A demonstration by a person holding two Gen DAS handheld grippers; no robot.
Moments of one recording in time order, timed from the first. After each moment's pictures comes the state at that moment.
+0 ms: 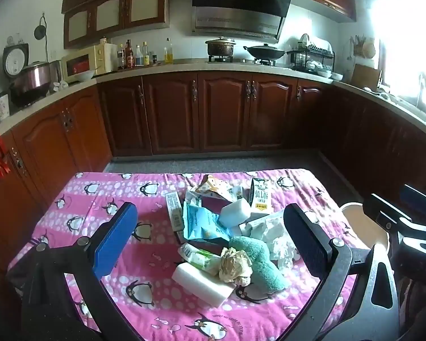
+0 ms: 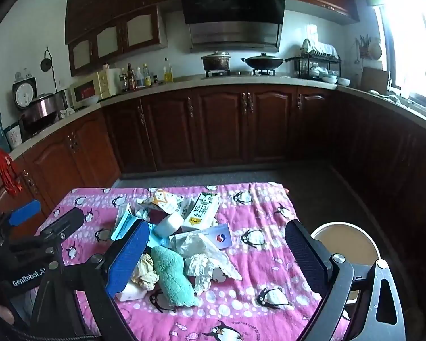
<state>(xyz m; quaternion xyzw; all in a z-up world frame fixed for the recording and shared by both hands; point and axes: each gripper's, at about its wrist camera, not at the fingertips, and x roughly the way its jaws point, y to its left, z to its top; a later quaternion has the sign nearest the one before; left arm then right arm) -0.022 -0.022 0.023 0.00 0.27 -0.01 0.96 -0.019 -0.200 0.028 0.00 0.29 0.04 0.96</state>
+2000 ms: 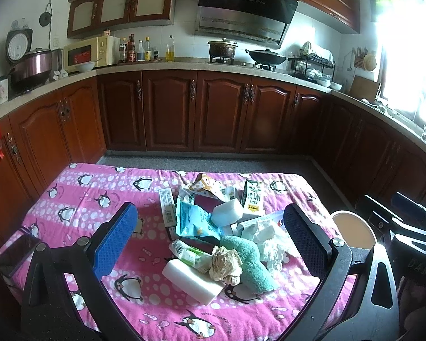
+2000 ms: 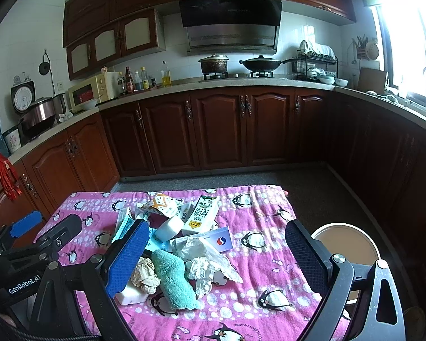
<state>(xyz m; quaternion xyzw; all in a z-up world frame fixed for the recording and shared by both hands) -0.021 -0.015 0.016 -0.04 0.27 -0.02 0.96 -0.021 -0.202 0.029 0.01 0.29 0.03 0.96</state>
